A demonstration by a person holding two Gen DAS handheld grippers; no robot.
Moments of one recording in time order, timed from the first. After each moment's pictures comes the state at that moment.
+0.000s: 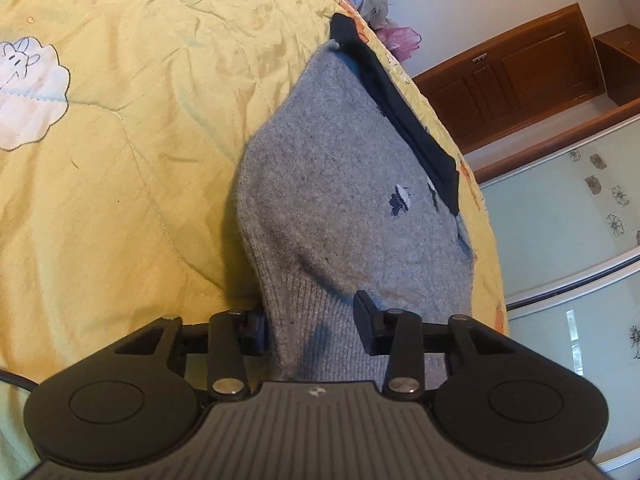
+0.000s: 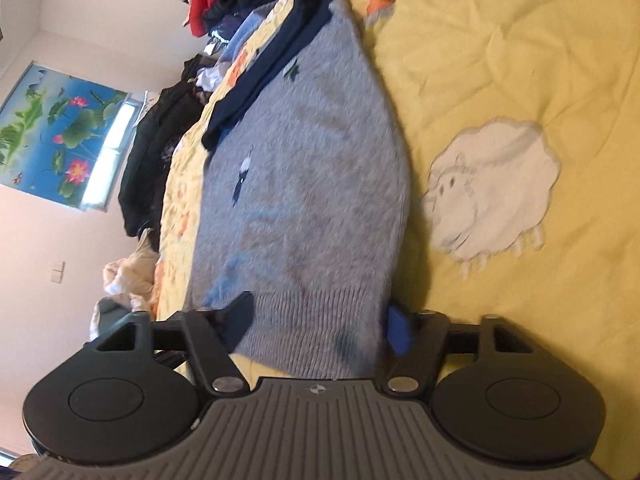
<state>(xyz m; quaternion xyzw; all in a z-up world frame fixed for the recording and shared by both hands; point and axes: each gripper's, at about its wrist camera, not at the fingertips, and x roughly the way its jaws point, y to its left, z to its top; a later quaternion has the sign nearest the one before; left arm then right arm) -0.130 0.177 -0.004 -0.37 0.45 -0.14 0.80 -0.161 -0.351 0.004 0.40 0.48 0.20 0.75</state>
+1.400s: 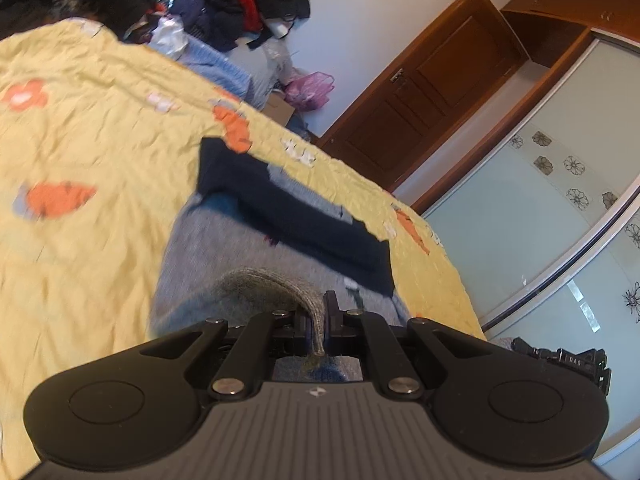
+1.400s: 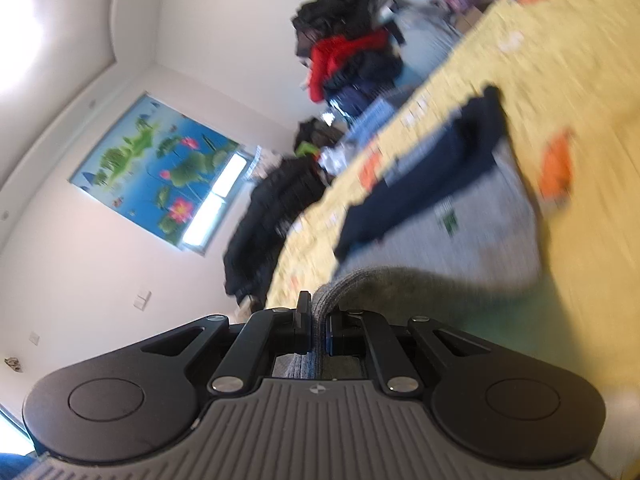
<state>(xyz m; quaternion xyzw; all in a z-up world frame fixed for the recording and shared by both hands) -0.019 0.146 0.123 -0.26 0.34 -0.21 0.88 -0.047 -0.379 0.116 0.43 0.29 0.31 0.80</state>
